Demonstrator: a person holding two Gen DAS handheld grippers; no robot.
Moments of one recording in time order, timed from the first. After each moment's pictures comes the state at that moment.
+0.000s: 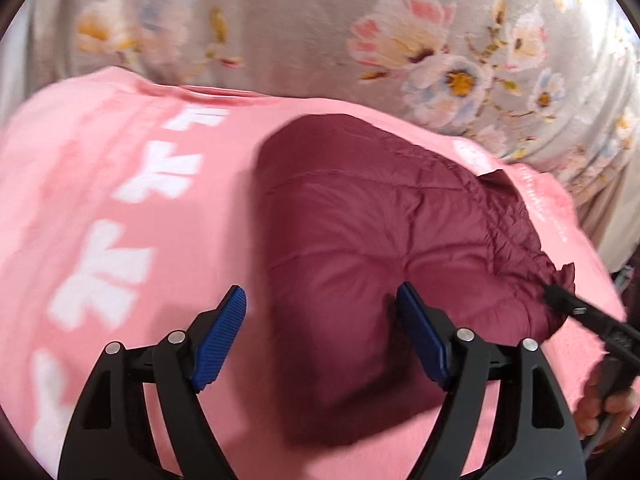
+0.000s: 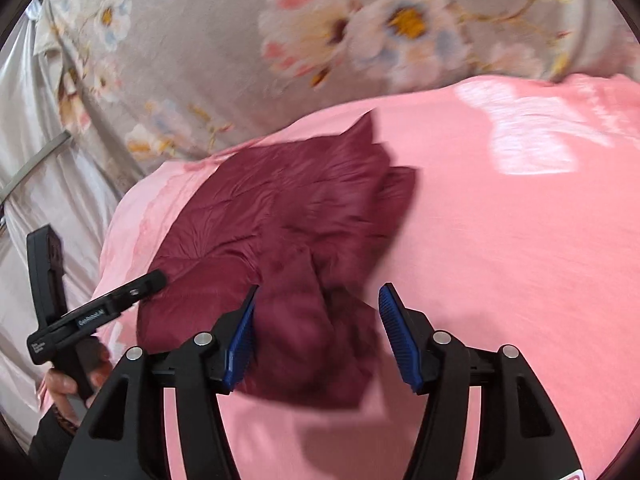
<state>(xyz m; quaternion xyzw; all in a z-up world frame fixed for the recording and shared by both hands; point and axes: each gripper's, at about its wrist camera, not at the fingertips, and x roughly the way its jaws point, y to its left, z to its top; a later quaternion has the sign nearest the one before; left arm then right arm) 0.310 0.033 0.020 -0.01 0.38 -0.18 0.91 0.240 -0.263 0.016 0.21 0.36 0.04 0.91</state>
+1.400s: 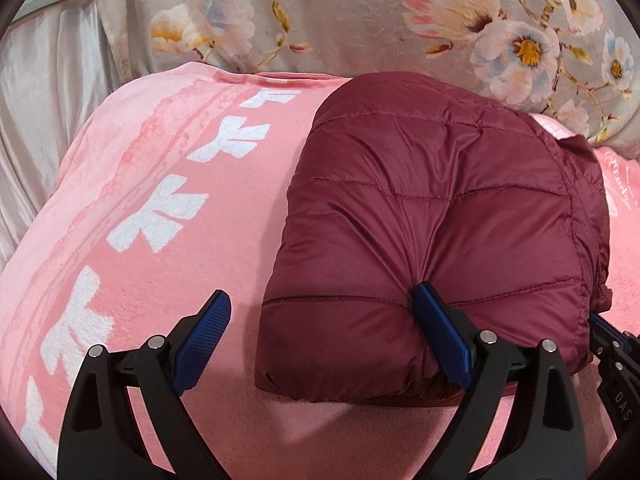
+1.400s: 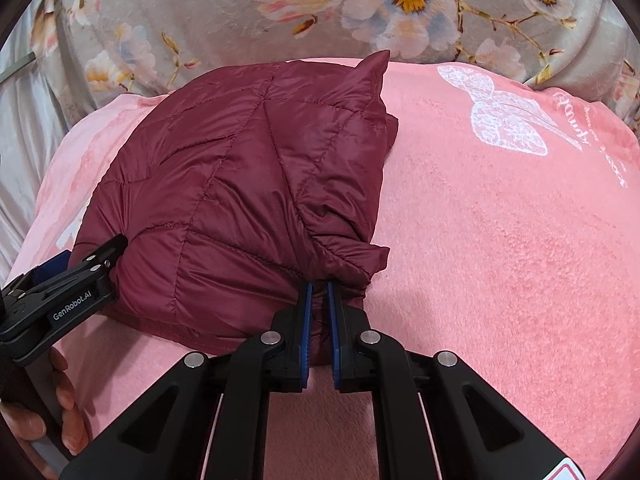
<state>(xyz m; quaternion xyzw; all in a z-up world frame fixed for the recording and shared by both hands) 0.280 -0.017 -0.022 0.03 0.38 -0.01 0.92 0.243 -0.220 -0.022 0.09 0.43 -0.03 0.90</state>
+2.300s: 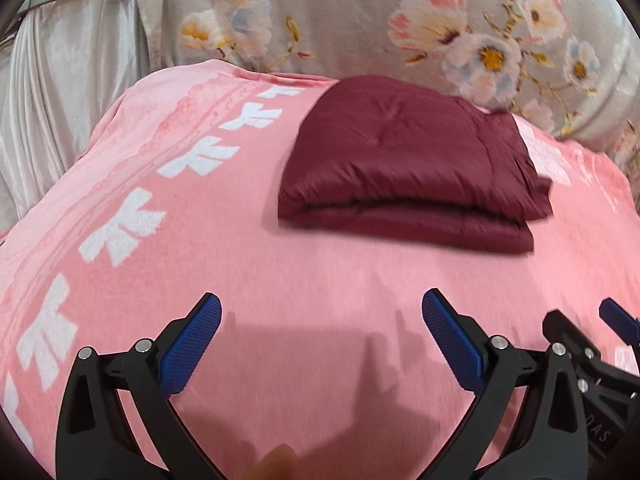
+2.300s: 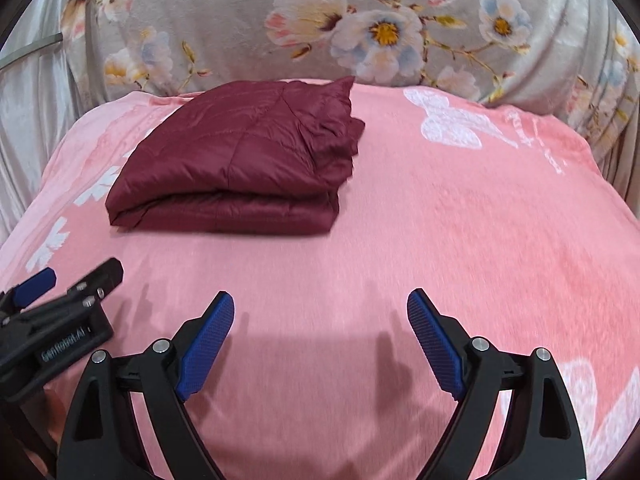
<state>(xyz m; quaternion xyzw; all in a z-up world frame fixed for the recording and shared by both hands) 0.144 -0.011 -0.015 0.01 0.37 -0.02 0.93 0.122 -0.191 -0.001 0.05 0.39 -0.08 0.91</state>
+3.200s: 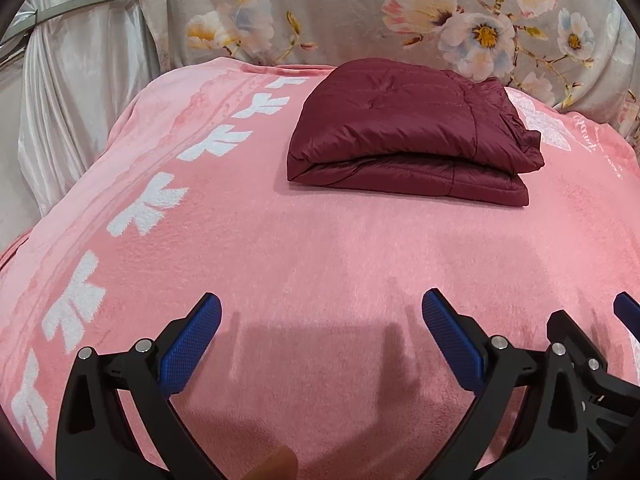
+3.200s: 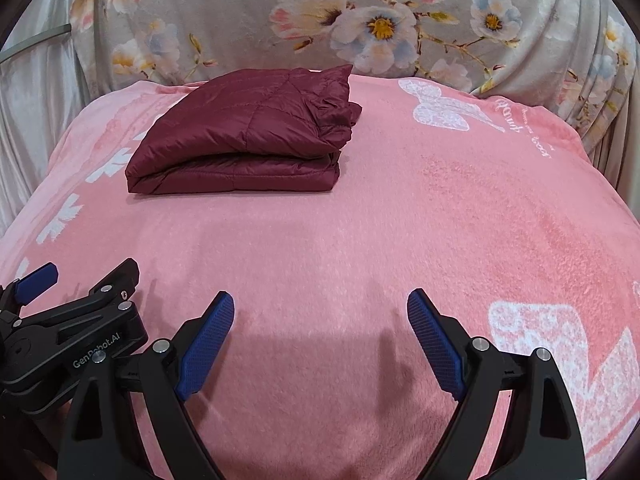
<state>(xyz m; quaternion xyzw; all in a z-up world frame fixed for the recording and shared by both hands) 0.108 -0.021 -0.018 0.05 0.38 0.01 0.92 0.083 -0.179 -0.004 0.05 0.40 -0.09 0.91</state>
